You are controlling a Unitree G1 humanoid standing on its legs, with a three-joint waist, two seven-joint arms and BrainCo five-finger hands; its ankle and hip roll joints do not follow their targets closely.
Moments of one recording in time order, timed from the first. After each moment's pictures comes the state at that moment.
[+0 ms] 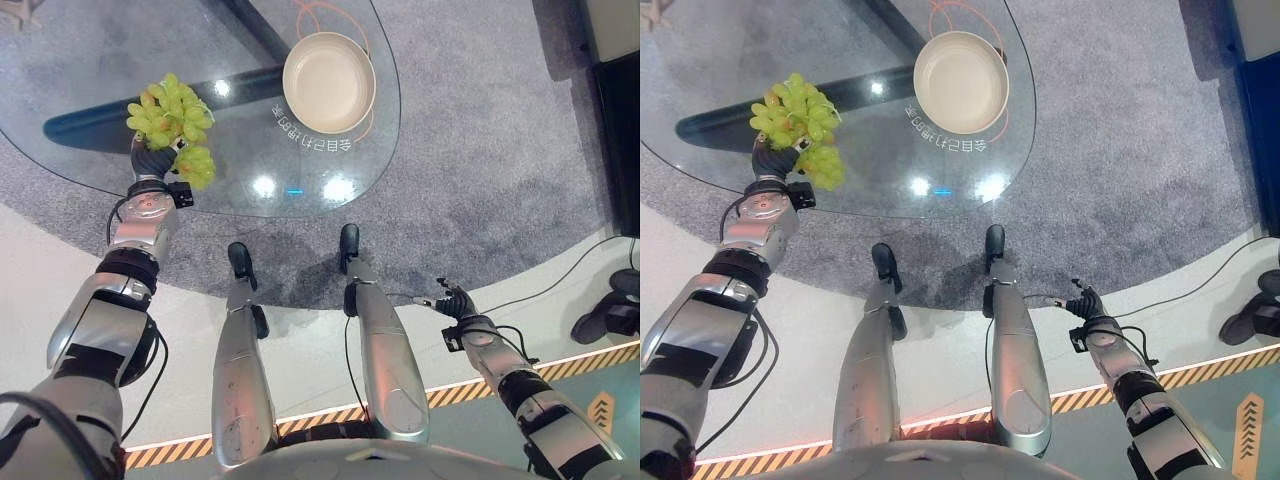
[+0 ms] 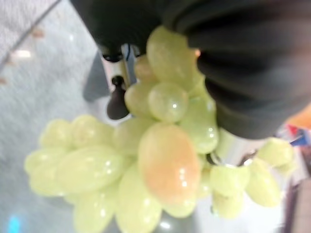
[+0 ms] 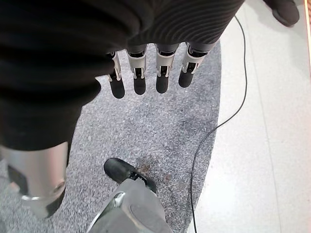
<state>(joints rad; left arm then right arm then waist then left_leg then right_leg) -0.82 0.63 -0.31 0.88 -0.70 -0.14 0.33 -0.26 -0.46 0.39 0.83 0.19 0.01 -0.22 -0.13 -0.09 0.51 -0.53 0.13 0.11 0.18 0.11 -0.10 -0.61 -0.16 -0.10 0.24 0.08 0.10</state>
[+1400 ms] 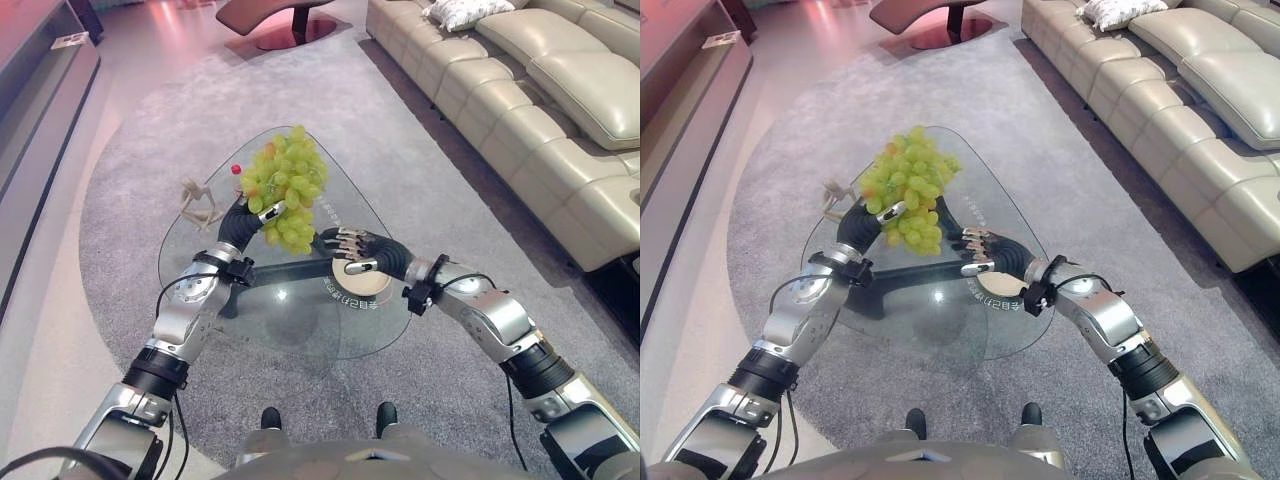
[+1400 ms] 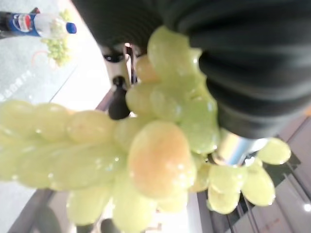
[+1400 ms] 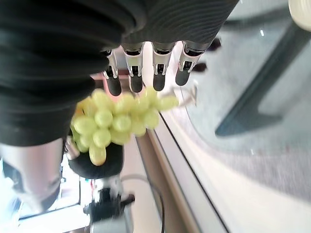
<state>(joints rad) -0.28 0.48 -0.29 0.11 -0.63 -0.13 -0.10 -0.34 -0.54 0.45 -0.09 0.60 0.34 0.42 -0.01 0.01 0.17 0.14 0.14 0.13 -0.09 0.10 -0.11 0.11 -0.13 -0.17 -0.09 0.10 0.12</state>
